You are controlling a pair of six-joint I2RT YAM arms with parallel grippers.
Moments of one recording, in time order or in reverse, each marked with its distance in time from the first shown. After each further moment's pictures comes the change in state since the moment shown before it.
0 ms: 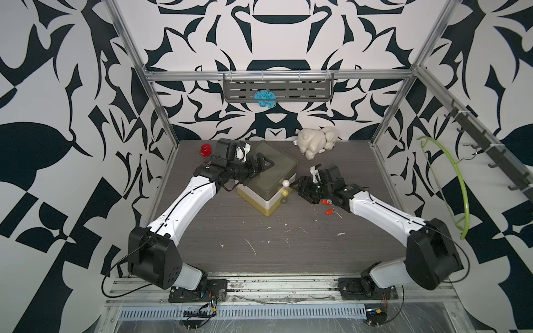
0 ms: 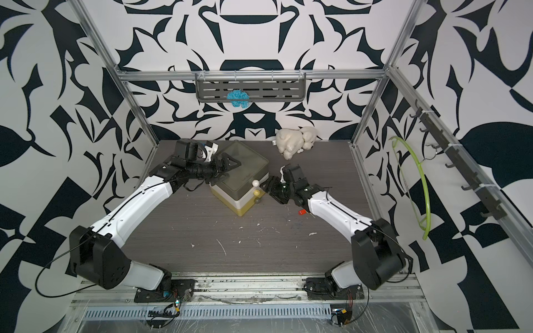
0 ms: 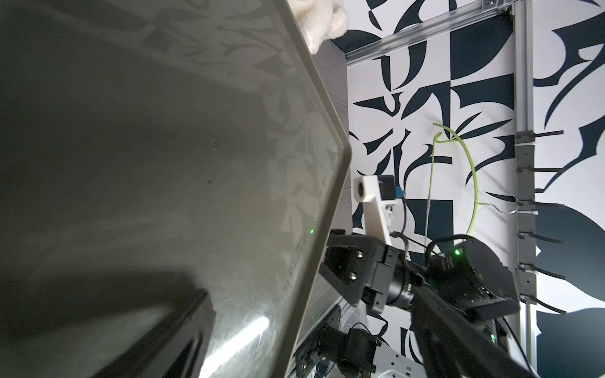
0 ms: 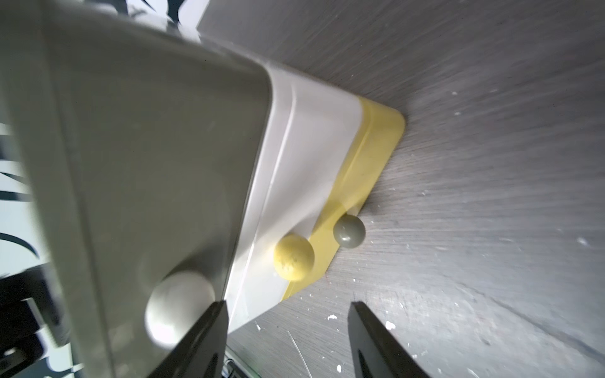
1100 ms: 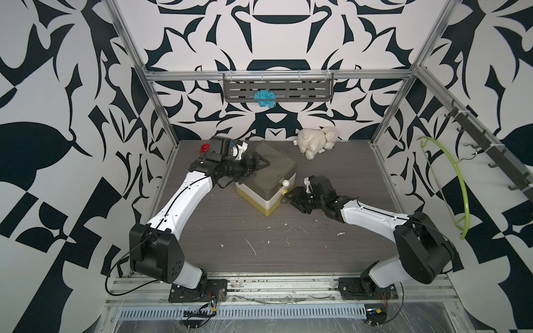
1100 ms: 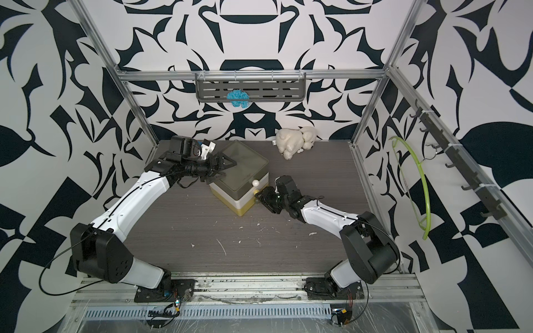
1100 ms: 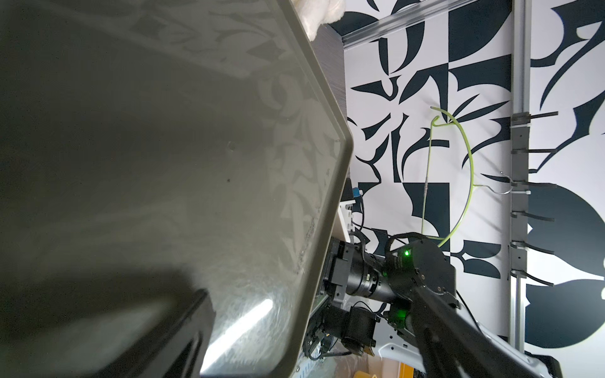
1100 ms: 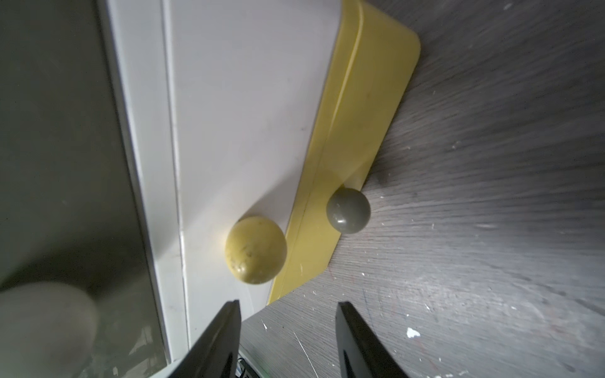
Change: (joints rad) left arm 0.077 0.044 0.057 -0.077 0.132 0.108; right arm 0.093 0.099 -0.134 0.272 0.024 0.164
